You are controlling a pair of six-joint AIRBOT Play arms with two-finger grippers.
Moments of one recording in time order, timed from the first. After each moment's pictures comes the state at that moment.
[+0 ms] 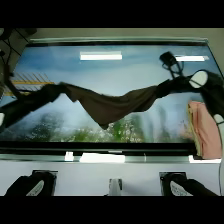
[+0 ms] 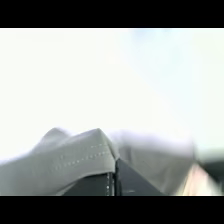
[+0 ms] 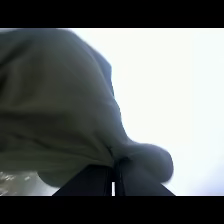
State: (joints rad) left arm -0.12 -0.74 0.85 0.65 -0.54 -1.45; right arm 0.03 -1.21 1.29 -1.29 0.98 0.91
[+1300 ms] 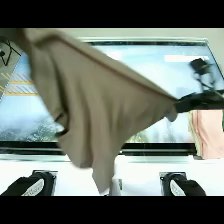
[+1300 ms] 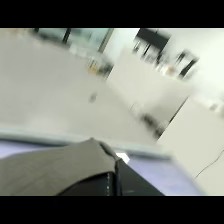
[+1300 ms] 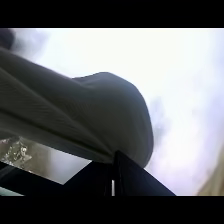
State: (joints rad) left arm -0.01 -1.01 1.36 0.67 -0.53 -1.23; right arm -0.05 -0.99 1.14 -1.43 1.27 1.09
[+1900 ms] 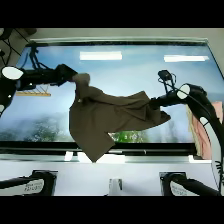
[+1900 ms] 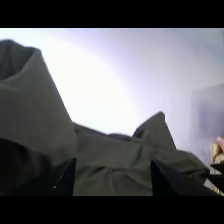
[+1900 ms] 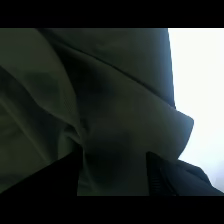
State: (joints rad) left arm -0.02 -1.40 1.33 0.67 -0.94 -1.33; right arm 0.05 -1.32 1.08 -1.32 0.94 1.16
